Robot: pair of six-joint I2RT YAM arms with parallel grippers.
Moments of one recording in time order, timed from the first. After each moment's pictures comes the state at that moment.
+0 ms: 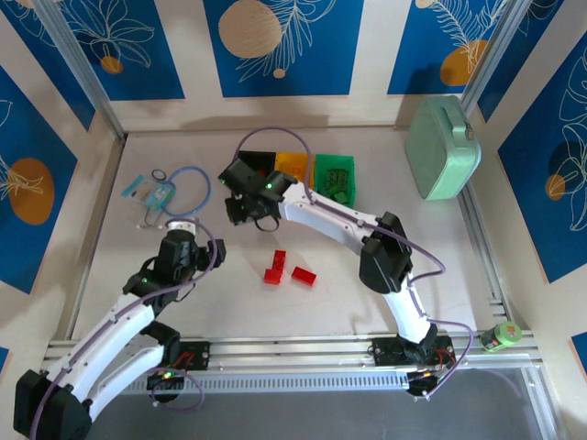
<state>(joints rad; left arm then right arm) -0.43 0.73 0.45 -0.40 -0.18 -0.46 0.94 2.13 2.03 -0.89 0.07 0.55</state>
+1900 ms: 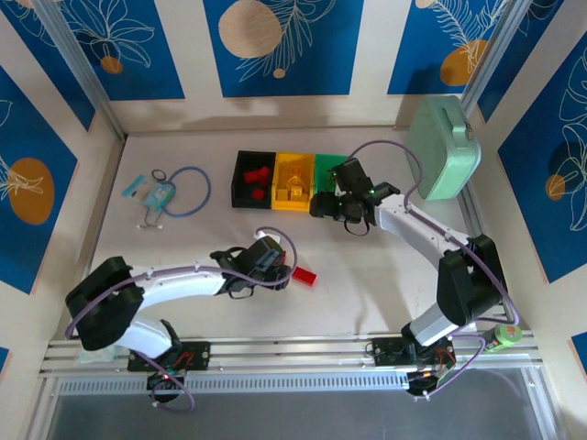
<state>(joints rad) -0.97 1.45 0.72 -0.31 -0.19 -0.58 0.49 1.53 1.14 -0.59 -0.07 0.55</state>
